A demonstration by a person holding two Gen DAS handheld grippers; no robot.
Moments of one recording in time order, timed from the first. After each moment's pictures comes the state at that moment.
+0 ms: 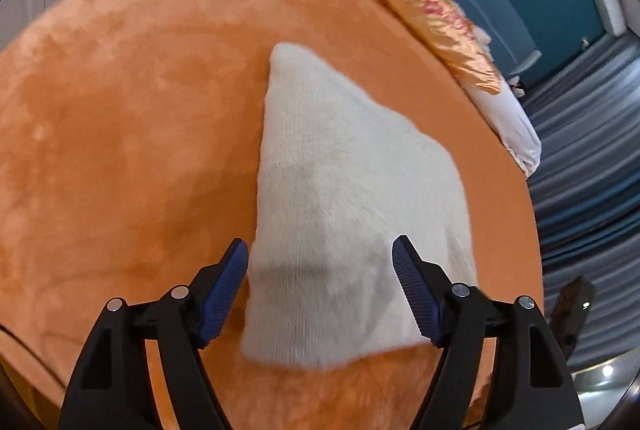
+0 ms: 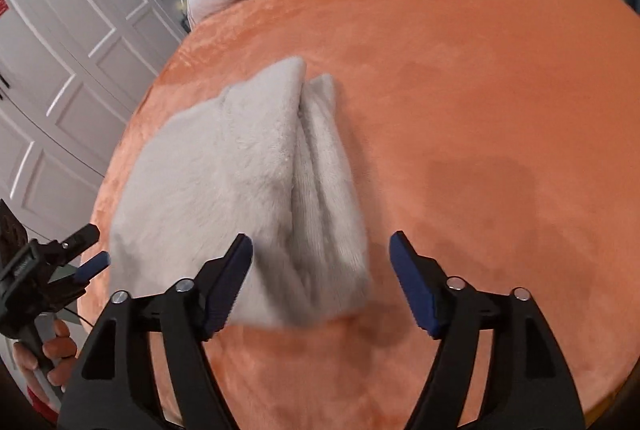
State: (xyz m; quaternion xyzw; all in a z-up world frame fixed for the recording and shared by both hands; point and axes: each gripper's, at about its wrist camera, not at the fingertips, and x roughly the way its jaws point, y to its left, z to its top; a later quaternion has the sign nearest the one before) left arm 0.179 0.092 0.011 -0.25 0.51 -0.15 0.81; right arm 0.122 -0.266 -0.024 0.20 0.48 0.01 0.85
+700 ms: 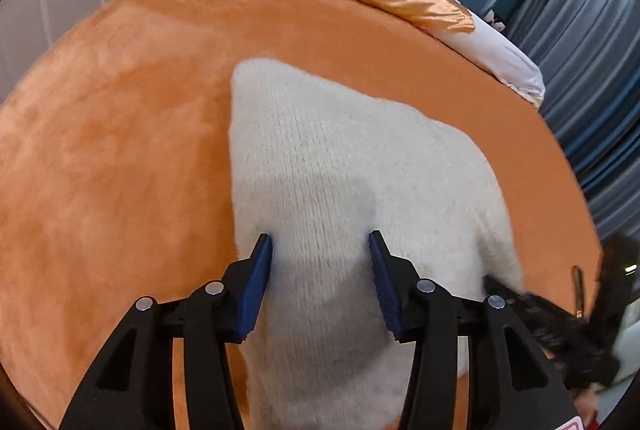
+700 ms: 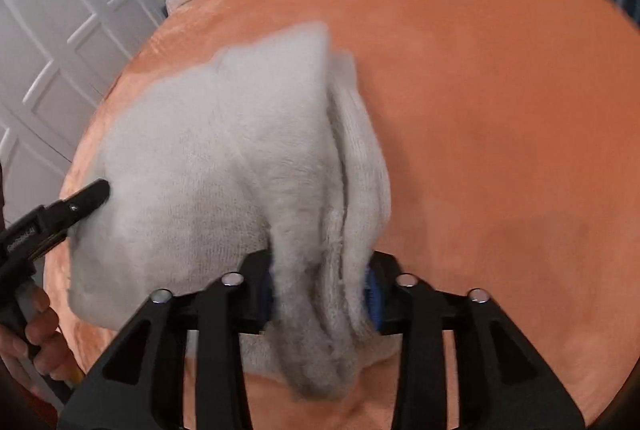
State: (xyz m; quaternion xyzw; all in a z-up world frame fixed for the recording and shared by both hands) left arm 0.181 -0.008 0.016 -0.07 0.47 -0.18 0.86; right arm 0.102 -0.298 -0.032 0.20 0.46 -0.01 0.86
